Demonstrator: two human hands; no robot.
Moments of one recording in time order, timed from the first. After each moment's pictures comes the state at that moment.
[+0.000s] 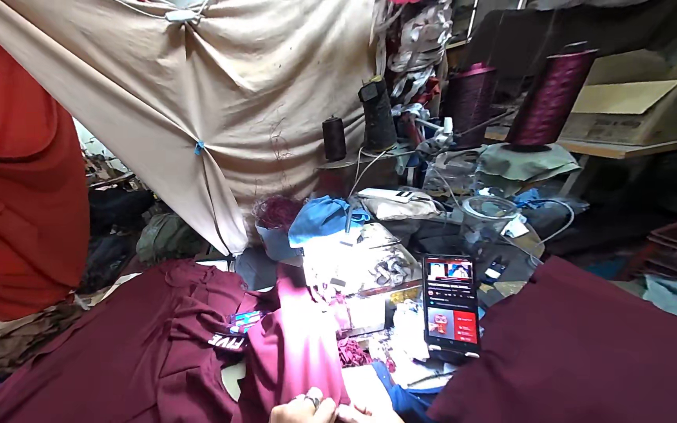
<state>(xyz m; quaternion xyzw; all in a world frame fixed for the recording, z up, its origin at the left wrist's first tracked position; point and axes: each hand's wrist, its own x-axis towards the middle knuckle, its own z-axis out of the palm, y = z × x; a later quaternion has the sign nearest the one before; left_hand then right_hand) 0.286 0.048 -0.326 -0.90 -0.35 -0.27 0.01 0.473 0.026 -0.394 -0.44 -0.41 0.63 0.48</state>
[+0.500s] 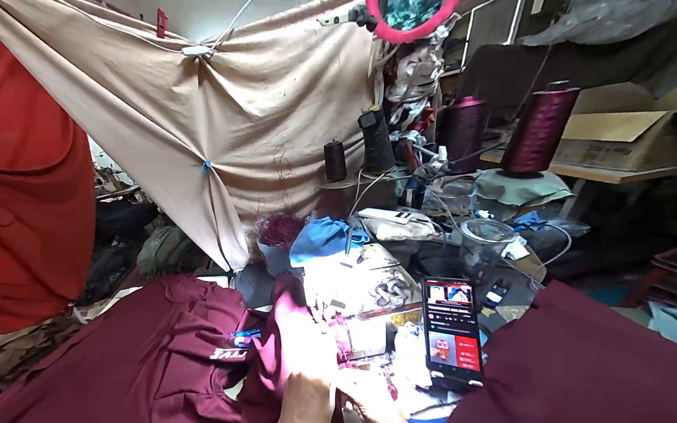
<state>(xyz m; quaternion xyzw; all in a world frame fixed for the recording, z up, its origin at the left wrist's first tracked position) 0.340 0.103 -0.304 -0.84 -0.43 -0.32 0.01 0.476 0.087 -0.362 -0.46 -0.41 0.55 0.56</state>
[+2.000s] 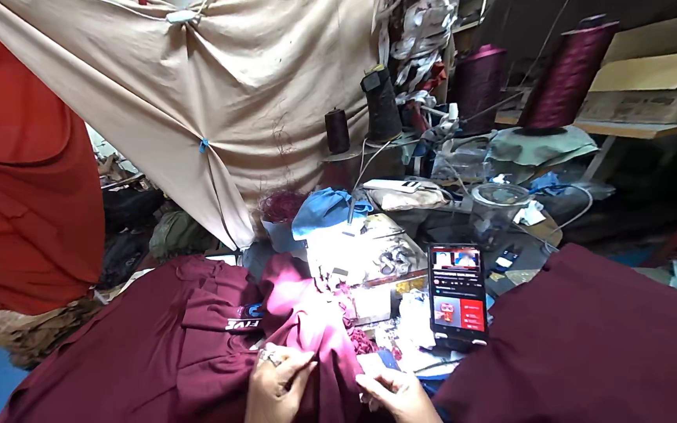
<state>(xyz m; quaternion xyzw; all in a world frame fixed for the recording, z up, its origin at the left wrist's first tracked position) 0.259 0.082 -0.324 -0.80 -0.35 -0.48 -0.05 0.481 0.015 -0.366 -0.47 -0.43 0.48 0.60</state>
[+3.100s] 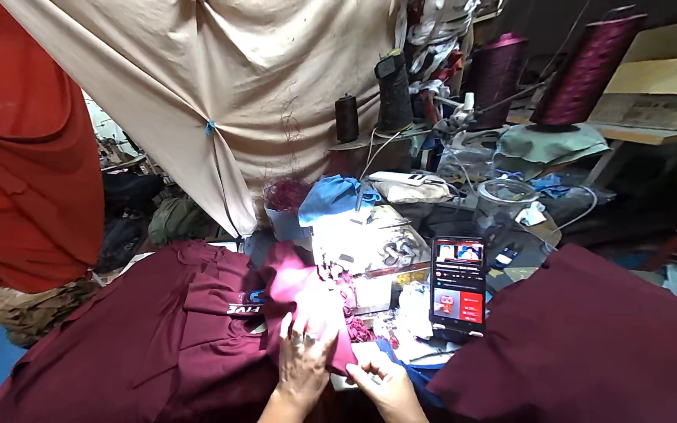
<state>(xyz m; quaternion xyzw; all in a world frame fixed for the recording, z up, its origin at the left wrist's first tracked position) 0.307 0.102 -0.365 -0.82 -0.36 -0.40 0.22 0.463 0.020 -0.372 -0.51 -0.48 0.39 0.60</state>
